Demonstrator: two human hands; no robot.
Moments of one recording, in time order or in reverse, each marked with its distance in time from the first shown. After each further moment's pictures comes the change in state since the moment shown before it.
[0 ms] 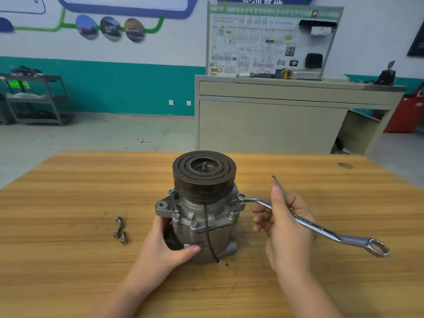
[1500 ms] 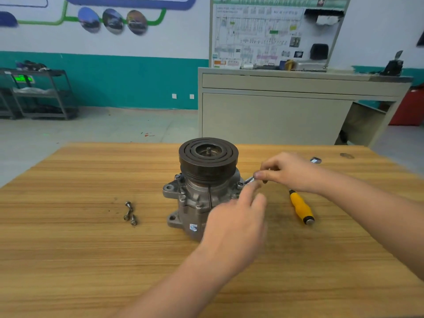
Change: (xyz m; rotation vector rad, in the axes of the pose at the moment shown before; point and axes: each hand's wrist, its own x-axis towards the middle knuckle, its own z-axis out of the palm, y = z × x) left_hand -0.002 0.100 0.085 0.917 0.024 0.556; right_hand 0.100 -0.045 -0.009 -1.539 -0.849 -0.155
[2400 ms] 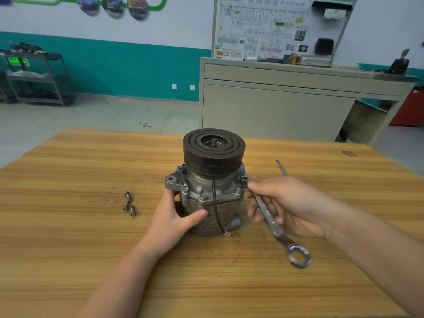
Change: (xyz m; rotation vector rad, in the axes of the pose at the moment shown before) left_hand -0.057 -0.108 0.021 -0.897 -0.019 -0.597; right_hand -0.053 -0.062 0.025 1.264 -0.330 0.421
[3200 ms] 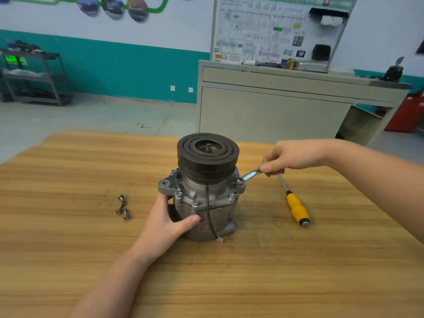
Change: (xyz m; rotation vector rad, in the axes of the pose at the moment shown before) left_hand 0.001 -0.009 0.000 -0.062 -0.010 0.000; right_hand 0.055 -0.075 -0.084 -1.266 0.024 -0.130
